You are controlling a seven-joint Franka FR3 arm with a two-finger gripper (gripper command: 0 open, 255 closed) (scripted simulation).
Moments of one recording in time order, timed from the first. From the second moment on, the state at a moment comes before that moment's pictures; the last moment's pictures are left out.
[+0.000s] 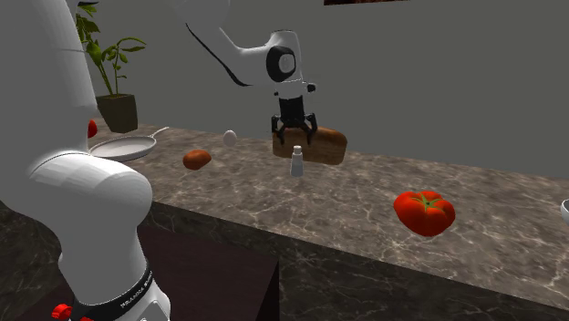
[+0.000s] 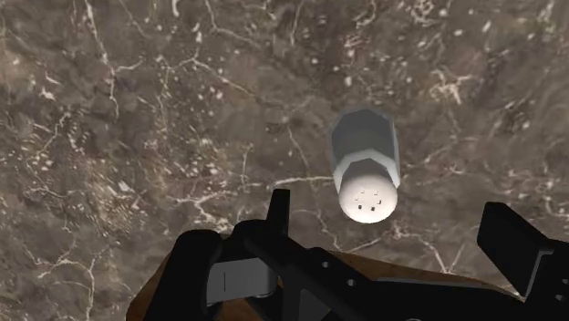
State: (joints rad) arm -0.08 0.08 -0.29 -2.11 -0.09 2.26 -0.29
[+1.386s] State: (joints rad) arm -0.09 0.14 -0.29 -2.13 -0.08 2.34 -0.31
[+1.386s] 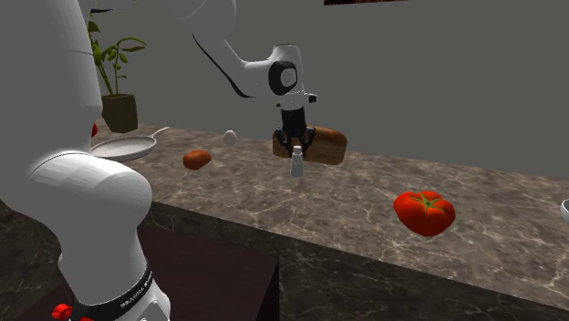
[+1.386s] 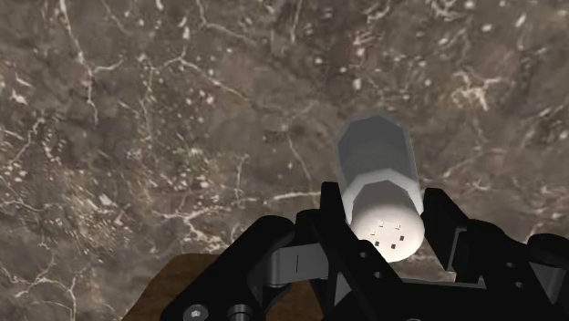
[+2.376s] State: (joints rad) arm -0.09 0.06 -0.29 -2.05 -0.10 2.20 -0.30
